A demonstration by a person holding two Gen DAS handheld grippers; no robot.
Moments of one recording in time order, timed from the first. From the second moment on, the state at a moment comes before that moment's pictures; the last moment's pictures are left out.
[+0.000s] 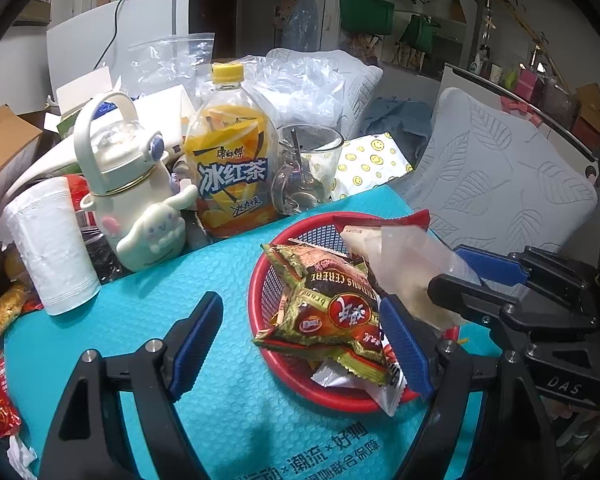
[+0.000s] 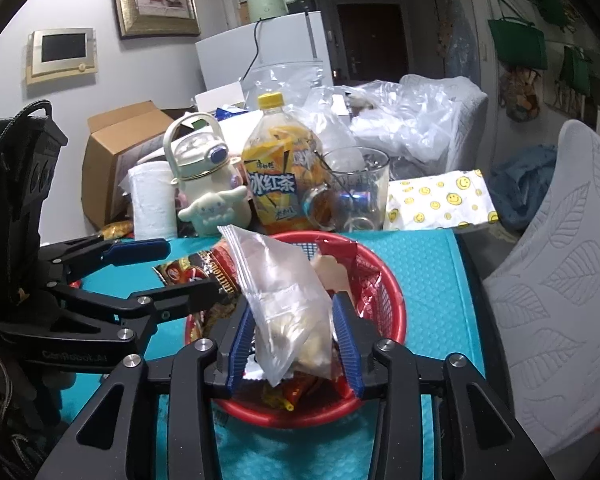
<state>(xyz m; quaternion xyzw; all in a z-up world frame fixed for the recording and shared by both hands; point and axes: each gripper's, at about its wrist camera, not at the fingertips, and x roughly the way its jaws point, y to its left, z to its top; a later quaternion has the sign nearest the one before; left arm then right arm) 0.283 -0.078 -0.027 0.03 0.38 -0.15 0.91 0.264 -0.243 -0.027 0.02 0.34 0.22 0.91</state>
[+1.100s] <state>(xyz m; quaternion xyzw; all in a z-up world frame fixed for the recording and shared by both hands) 0.164 -0.065 0.046 0.03 0.30 -0.15 0.94 0.163 -0.242 0.040 -0.02 0.28 0.17 0.94</state>
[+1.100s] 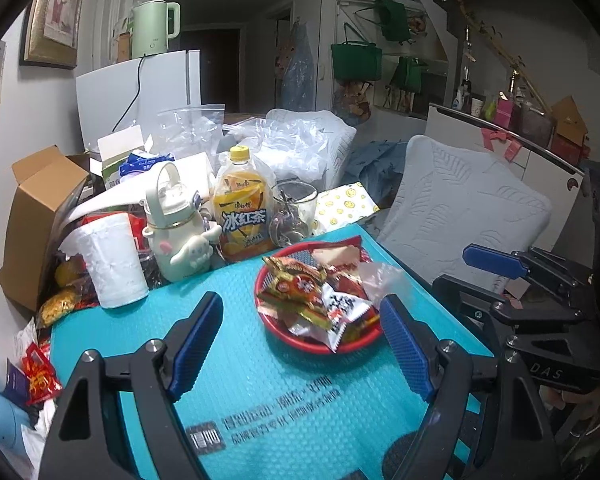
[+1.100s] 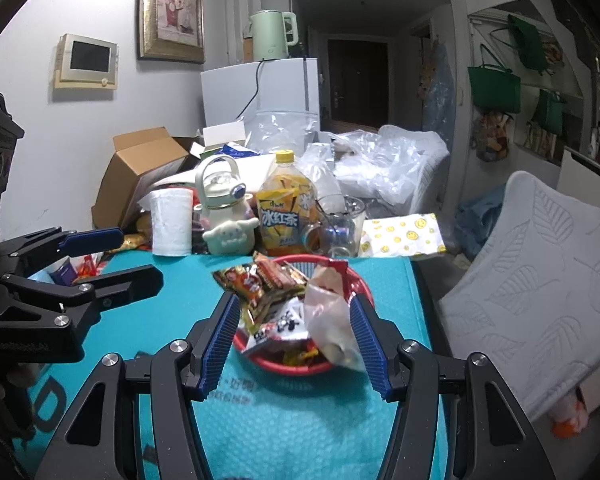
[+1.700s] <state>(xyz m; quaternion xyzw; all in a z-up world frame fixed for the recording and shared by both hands) 0.099 -0.066 0.014 0.00 0.34 -0.16 0.93 0.079 -0.257 0.018 0.00 0.31 0.11 0.94</state>
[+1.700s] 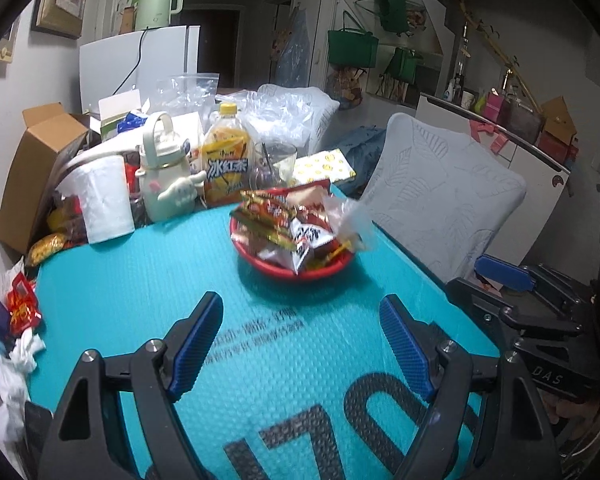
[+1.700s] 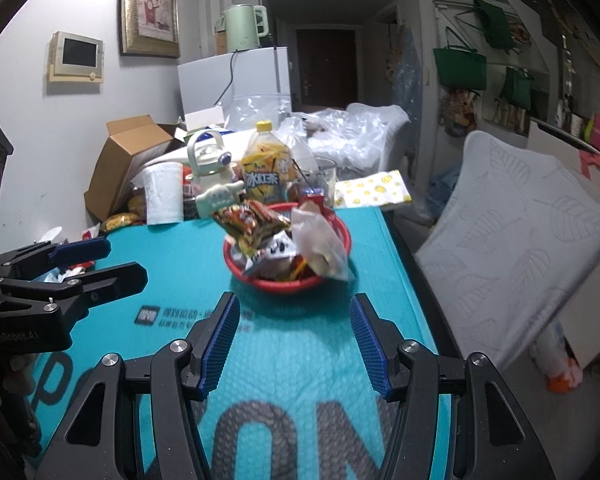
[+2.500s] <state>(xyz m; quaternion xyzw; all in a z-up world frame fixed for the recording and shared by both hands) 0.066 -0.069 -0.003 -0.02 0.35 -0.16 0.92 0.033 -0.262 -0.005 0.02 0.33 0.10 0.94</state>
